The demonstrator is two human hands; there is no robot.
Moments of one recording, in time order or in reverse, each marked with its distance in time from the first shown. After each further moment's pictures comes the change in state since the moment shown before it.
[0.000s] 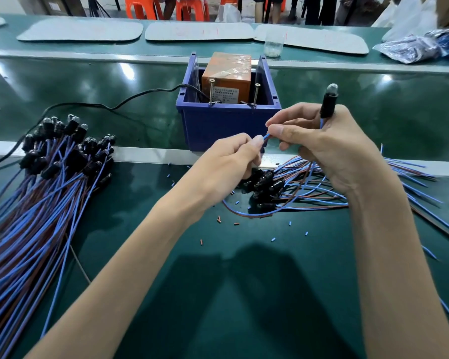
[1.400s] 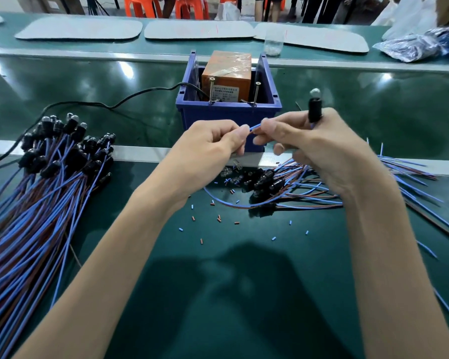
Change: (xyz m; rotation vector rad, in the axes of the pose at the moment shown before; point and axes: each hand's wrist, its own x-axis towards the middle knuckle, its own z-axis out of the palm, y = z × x) left_hand 0.001 0.000 -0.022 0.128 0.125 0.119; right_hand -0.002 -0.001 0.008 -0.011 -0.036 0.095
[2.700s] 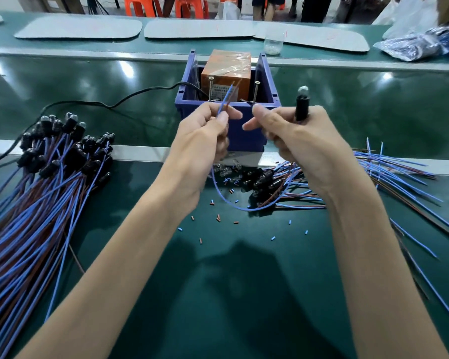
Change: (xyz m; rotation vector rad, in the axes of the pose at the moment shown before) left_hand 0.004 0.002 0.010 -0.501 0.207 -0.092; right_hand 0.002 -0.003 0.018 -0.024 0.095 -0.063
